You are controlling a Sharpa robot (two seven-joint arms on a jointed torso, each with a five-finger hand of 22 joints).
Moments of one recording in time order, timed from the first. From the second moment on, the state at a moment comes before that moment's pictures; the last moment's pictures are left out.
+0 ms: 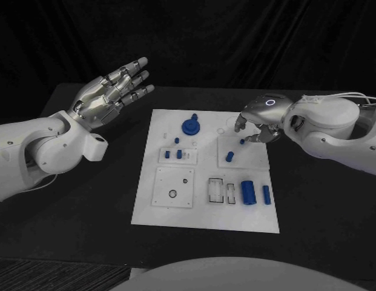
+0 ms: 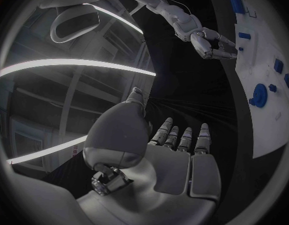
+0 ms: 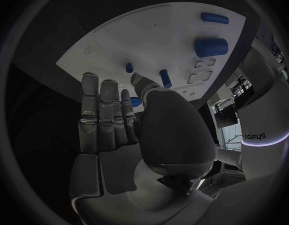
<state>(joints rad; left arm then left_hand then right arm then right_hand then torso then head) 1.37 -0.95 -0.21 1.51 -0.19 0.16 0.67 1.16 0.05 -0.12 0.29 0.11 0.23 -0.01 0.03 0.03 0.02 -0.04 0.05 0.01 0.00 0.08 0.00 0.00 0.16 0.03 0.20 0.02 0.21 1.42 -0.97 -0.21 1.67 -1.90 -0.06 -0.11 1.40 -0.21 0.36 0.16 0.16 0.92 0.06 0.09 0.23 0.98 0.06 0.13 0.28 1.31 -0.02 0.81 0.88 0.16 1.27 0.08 0.47 1.27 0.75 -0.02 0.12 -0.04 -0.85</state>
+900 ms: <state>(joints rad) 1.36 -0.95 -0.21 1.50 -0.18 0.21 0.67 1.22 0.10 -0.17 0.29 0.18 0.26 0.01 0.03 0.03 0.02 -0.01 0.06 0.01 0.01 0.12 0.00 0.00 0.16 0.07 0.25 0.03 0.25 1.37 -0.93 -0.21 1.61 -1.91 -0.06 -0.08 1.39 -0.22 0.45 0.12 0.32 0.98 0.05 0.11 0.26 1.05 0.05 0.16 0.26 1.31 -0.03 0.81 0.85 0.16 1.29 0.07 0.47 1.31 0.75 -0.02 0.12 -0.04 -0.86</state>
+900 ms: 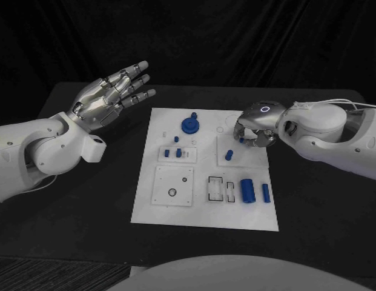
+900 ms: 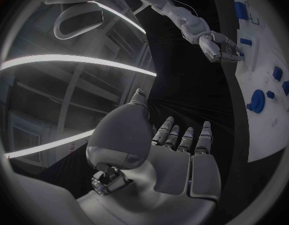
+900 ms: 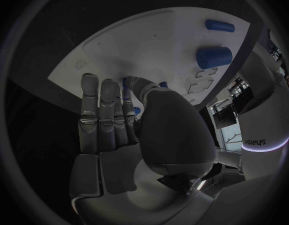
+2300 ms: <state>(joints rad) 1.35 -0.95 -0.21 1.48 -0.18 0.23 0.63 1.32 0.17 -0.20 0.28 0.30 0.30 0.03 0.04 0.04 0.03 0.01 0.08 0.02 0.03 0.14 0.02 0.01 0.16 0.10 0.28 0.05 0.28 1.35 -0.94 -0.21 1.58 -1.91 -0.20 -0.02 1.37 -0.18 0.48 0.06 0.28 1.10 0.07 0.22 0.38 1.17 0.02 0.18 0.24 1.33 -0.04 0.83 0.84 0.16 1.31 0.06 0.51 1.31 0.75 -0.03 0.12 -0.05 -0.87</state>
